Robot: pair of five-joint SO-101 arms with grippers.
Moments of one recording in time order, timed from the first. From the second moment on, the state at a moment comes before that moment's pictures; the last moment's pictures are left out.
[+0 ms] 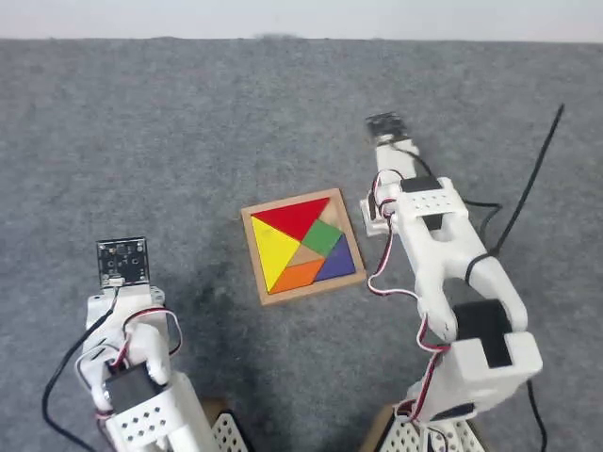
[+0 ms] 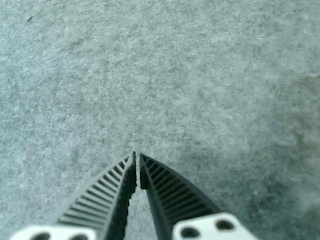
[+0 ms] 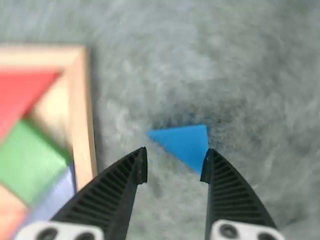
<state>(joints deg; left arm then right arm) -32.5 -103.1 96.9 62.5 -13.6 -13.0 7.9 24.0 46.7 -2.9</state>
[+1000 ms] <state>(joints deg) -32.5 -103.1 96.9 62.5 -13.6 -10.1 24.6 2.3 57.1 -55.6</state>
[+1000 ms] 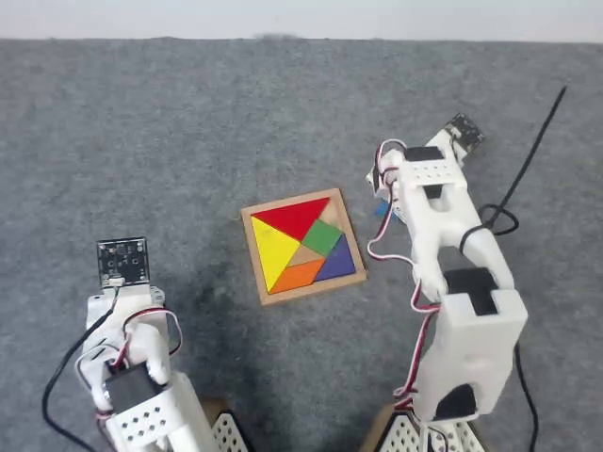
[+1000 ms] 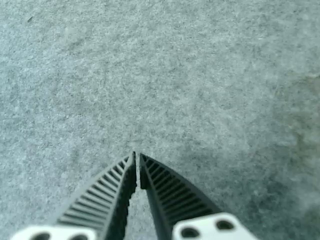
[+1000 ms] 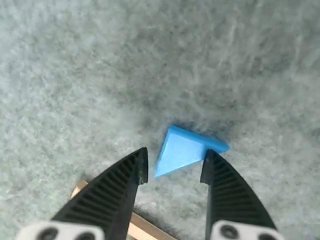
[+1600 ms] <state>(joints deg) -32.5 -103.1 96.9 62.5 -13.6 -7.5 26.3 1.8 63.8 -53.9</state>
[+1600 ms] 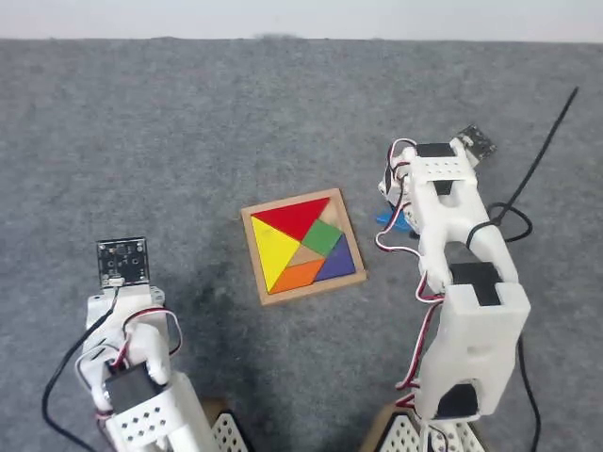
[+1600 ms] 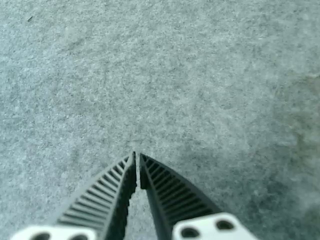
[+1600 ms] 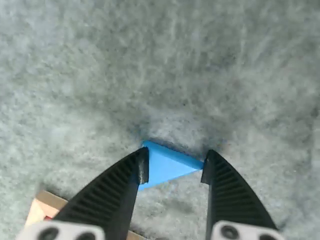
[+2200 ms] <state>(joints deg) -32.5 -103.1 96.9 62.5 -13.6 -10.5 30.0 -2.8 63.0 -64.0</state>
